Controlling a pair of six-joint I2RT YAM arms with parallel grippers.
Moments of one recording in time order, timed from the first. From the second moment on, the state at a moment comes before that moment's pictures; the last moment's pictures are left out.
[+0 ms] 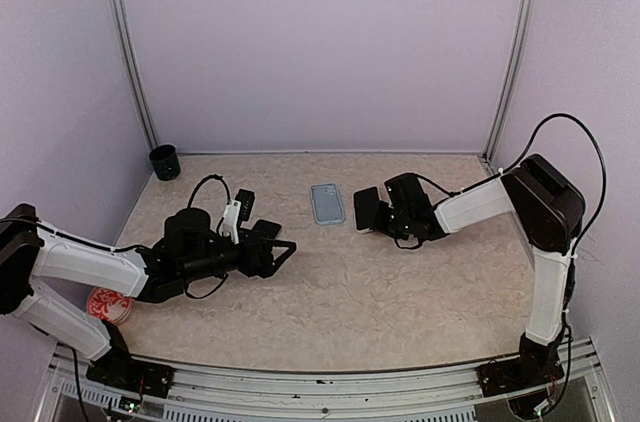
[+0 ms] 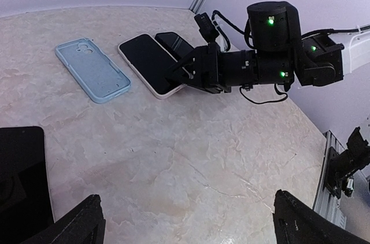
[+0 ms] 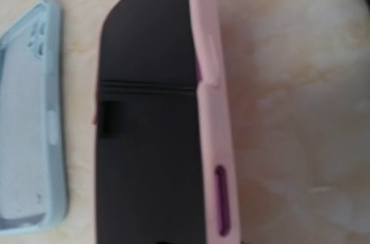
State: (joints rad) left arm -0.83 1.38 0.47 0.64 0.10 -0.42; right arm 0.61 2.00 1.08 0.23 0.13 0.78
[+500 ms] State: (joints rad) left arm -0.83 1.38 0.47 0.64 0.10 -0.44; right arm 0.61 1.95 1.08 0.09 0.18 0.74
